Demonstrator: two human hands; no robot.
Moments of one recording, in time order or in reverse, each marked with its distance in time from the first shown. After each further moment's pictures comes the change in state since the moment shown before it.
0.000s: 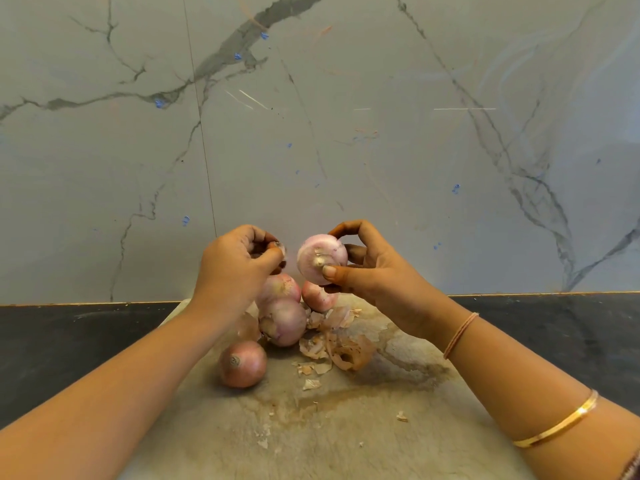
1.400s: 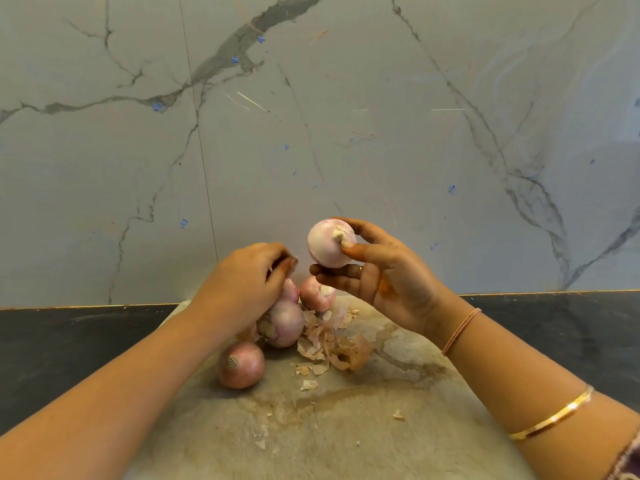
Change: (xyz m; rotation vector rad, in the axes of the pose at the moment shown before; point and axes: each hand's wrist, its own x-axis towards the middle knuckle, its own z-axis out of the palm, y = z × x) left_hand 0.003 -0.013 0.001 0.477 -0.279 0.328; right_hand -0.003 -0.010 -0.002 0.510 -0.008 0.091
